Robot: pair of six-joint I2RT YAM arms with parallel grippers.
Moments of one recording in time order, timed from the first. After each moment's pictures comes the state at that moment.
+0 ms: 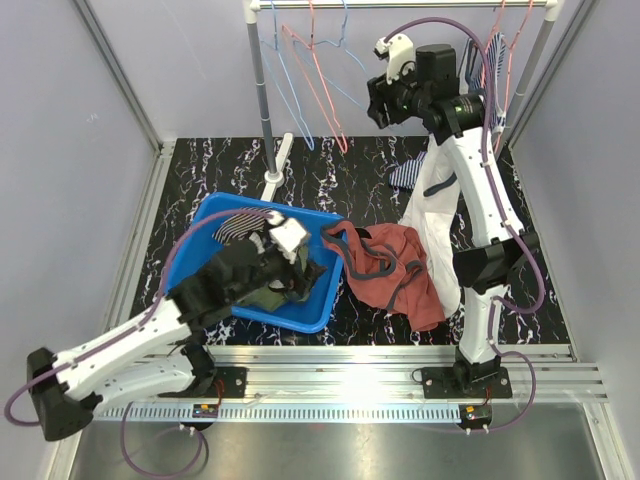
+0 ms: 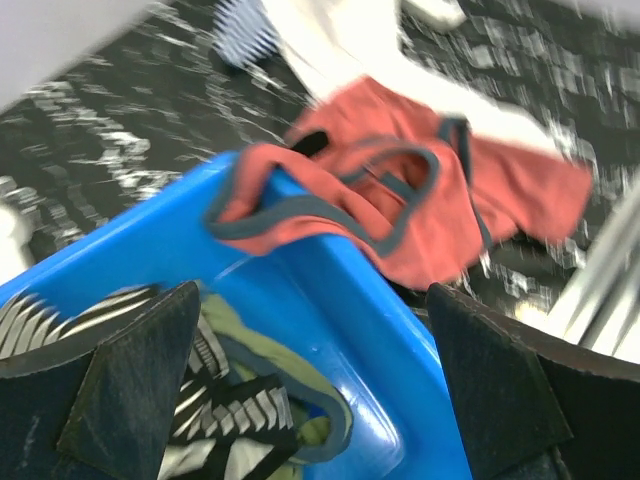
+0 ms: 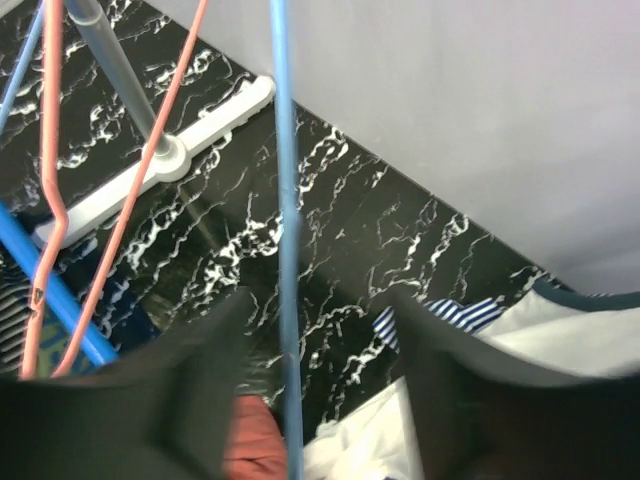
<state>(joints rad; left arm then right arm) -0.91 0.85 0.76 -0.13 -0.06 0.01 0.33 2.05 2.51 -0.86 -0.20 -0.22</state>
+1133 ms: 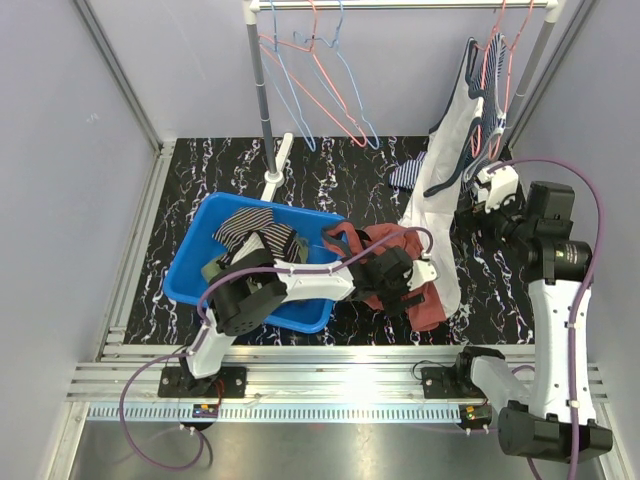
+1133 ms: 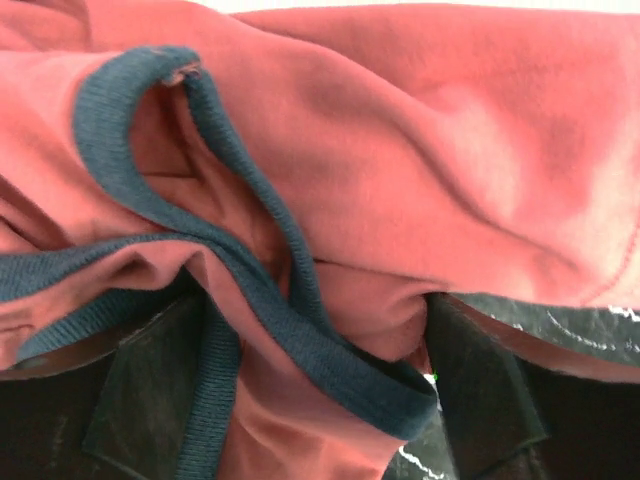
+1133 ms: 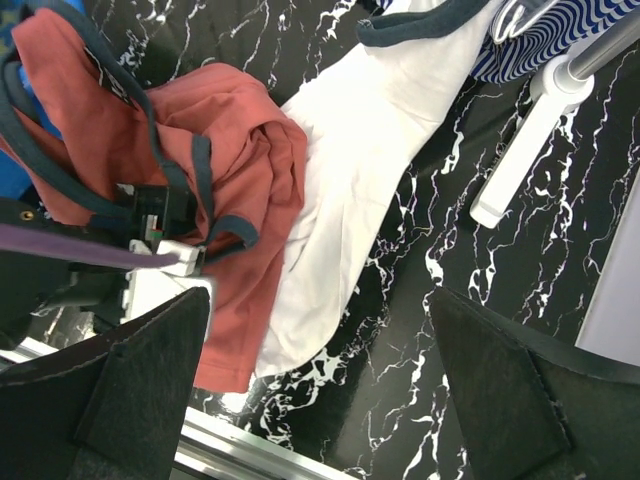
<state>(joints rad) -1.14 2.09 1.40 -0.12 0.04 0.17 -0.13 0.96 1.25 -0.96 -0.39 -0.41</state>
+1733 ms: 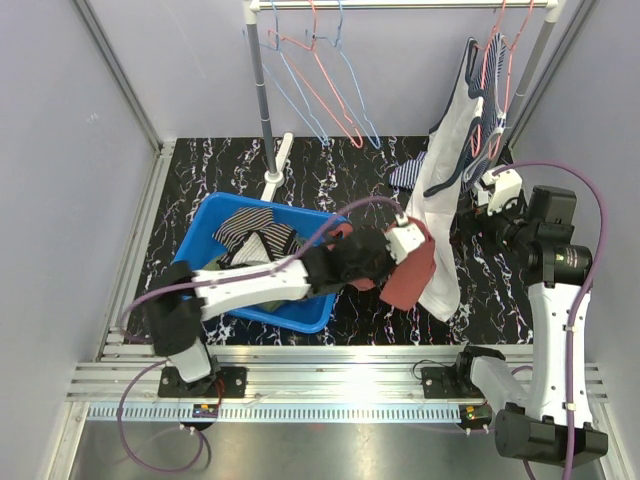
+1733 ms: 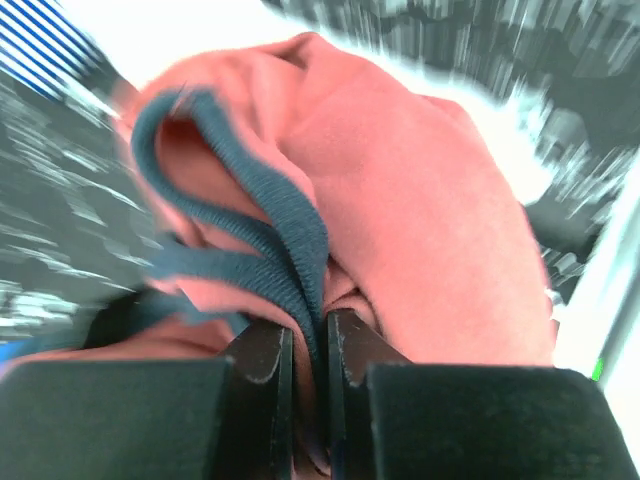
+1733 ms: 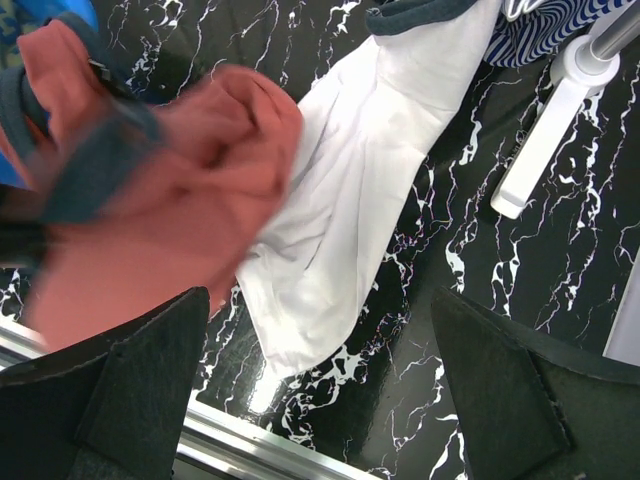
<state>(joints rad) -1.14 1.72 1.27 -0.07 -0.10 0.07 -0.16 0.93 1.22 -0.96 -0.44 -0.36</state>
